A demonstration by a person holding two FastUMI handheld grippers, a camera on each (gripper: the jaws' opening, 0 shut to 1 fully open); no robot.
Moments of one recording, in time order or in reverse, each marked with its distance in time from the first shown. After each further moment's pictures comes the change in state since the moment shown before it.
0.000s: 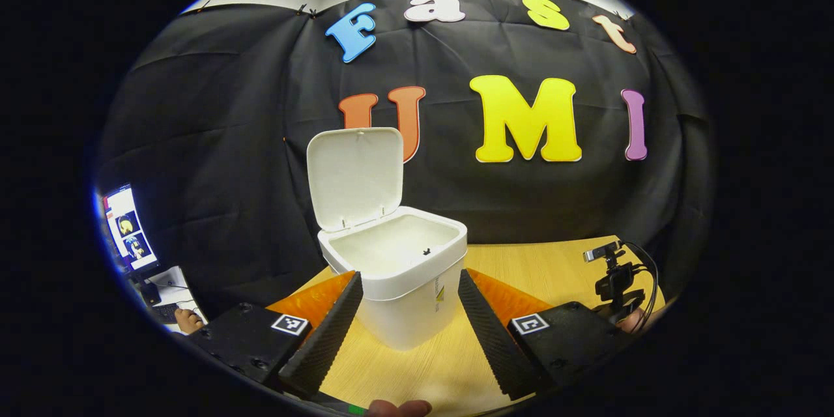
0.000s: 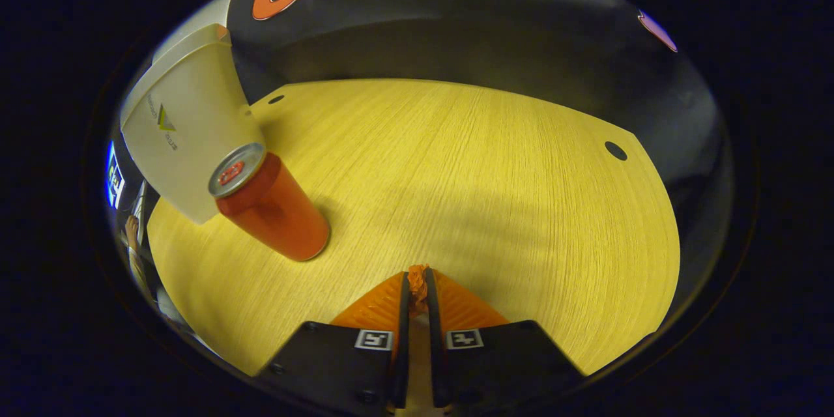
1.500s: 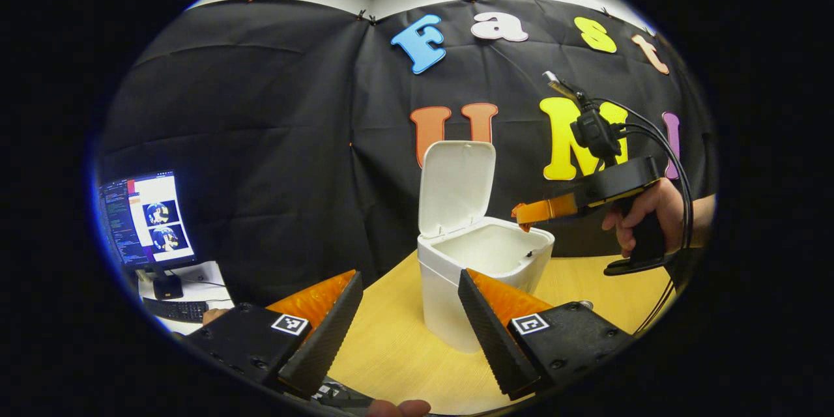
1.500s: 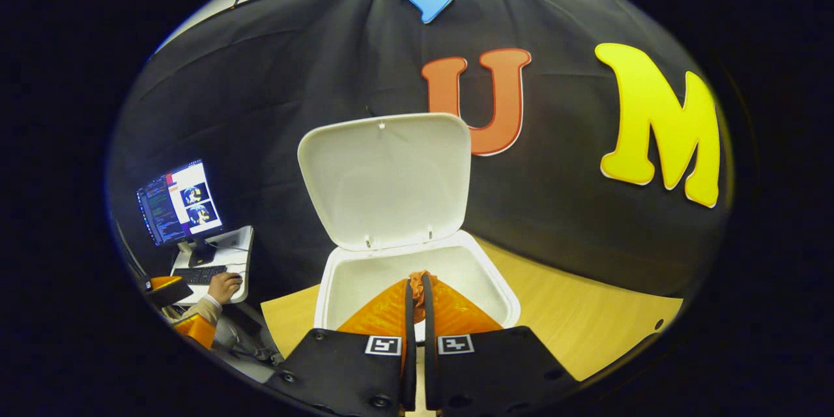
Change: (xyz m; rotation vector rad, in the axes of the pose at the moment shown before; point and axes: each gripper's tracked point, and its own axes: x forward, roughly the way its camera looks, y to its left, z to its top) left arm -0.036 0.151 -0.007 -0.063 -0.057 0.195; right arm -0.149 0.350 0.271 -0.284 -0.405 0.446
